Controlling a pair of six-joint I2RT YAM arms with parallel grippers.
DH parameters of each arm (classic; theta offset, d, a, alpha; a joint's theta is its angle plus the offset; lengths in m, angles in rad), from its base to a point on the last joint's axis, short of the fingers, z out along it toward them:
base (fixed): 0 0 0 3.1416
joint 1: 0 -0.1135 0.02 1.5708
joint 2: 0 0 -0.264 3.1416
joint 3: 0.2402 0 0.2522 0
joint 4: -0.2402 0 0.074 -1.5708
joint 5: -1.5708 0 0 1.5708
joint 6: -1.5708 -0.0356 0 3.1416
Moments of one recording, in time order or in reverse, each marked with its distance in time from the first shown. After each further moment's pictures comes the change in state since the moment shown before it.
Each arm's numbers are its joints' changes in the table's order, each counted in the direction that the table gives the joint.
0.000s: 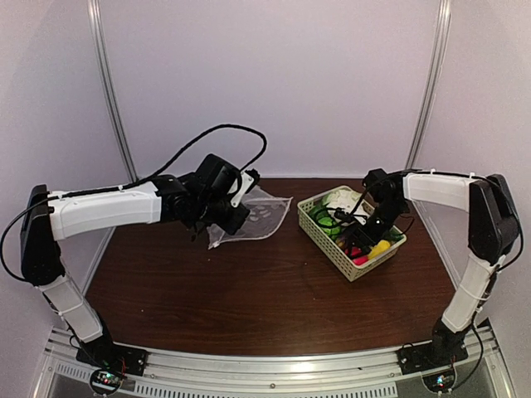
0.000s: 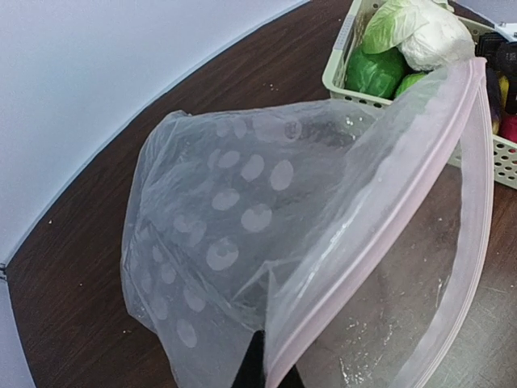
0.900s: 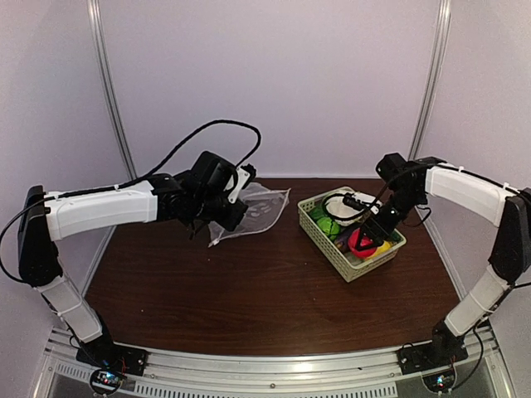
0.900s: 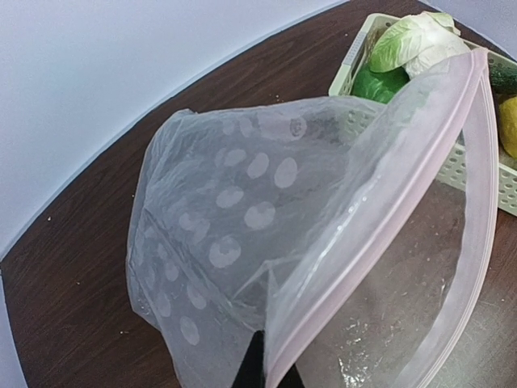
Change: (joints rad) left arm -0.016 -0.020 -0.010 0.026 -0.015 0.034; right arm 0.000 -0.186 0.005 -0.093 -0.002 0.024
